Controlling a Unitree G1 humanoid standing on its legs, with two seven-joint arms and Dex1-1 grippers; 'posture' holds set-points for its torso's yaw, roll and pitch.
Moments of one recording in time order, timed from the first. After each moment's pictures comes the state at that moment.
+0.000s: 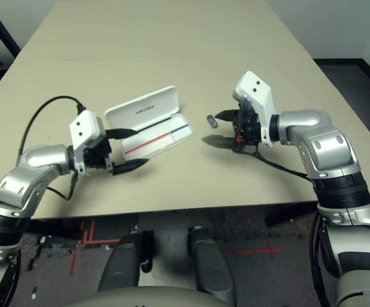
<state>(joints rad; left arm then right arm) -0.34 0.63 -0.17 -0.23 -0.33 0.44 -0.90 -0.59 -0.75 0.11 -0.06 0.34 0.73 1.12</state>
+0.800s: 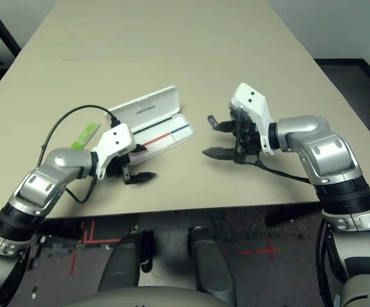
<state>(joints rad) -0.42 0.64 -0.32 -0.22 -0.19 0.67 -0.89 -0.57 -0.77 0.13 -0.08 0.34 0.73 1.11</state>
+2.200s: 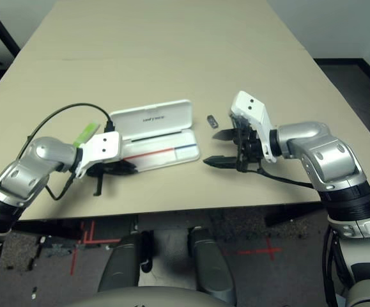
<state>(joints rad) -0.44 0.84 -0.36 -0.18 -0.15 0.41 -1.19 -0.52 -0.81 0.14 -0.13 0.40 0.76 1.15</state>
